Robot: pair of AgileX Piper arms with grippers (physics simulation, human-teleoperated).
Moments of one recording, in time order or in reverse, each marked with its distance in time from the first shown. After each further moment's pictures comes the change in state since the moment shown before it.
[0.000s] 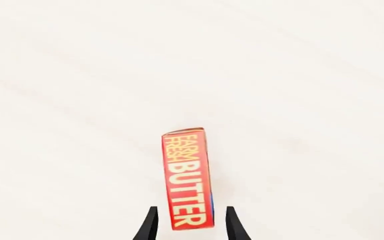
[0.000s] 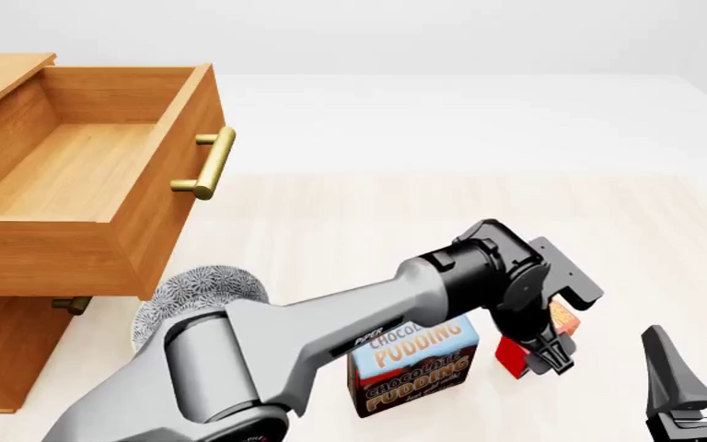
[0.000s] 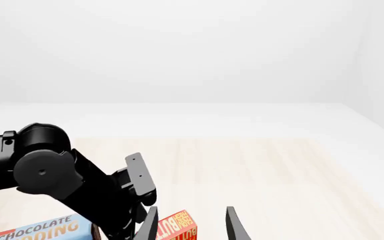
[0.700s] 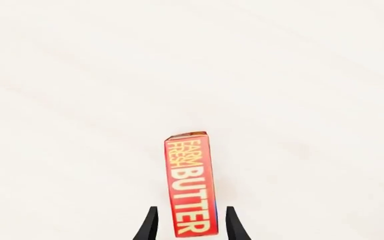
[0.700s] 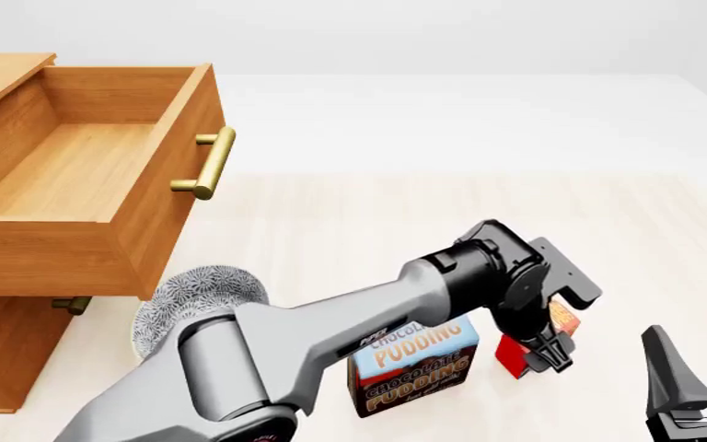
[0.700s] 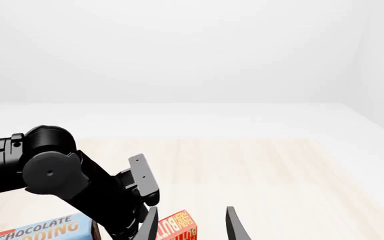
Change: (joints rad) left arm 0.006 0.037 -0.051 0.018 0.009; right arm 0.000 0.000 0.000 0.000 0.000
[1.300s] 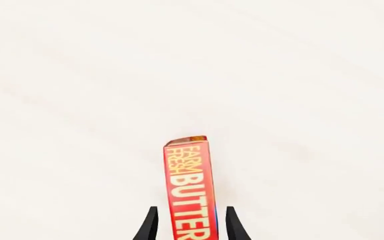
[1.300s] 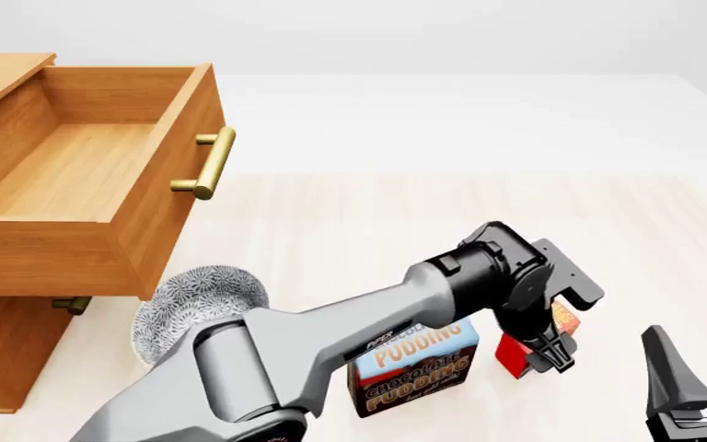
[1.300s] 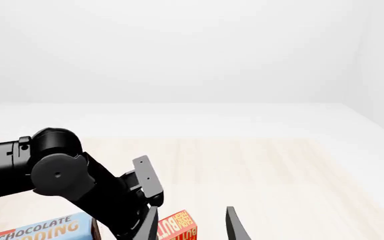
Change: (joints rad) left arm -0.001 0.043 -0.068 0.029 0.001; right arm 0.000 0.000 0.000 0.000 0.000
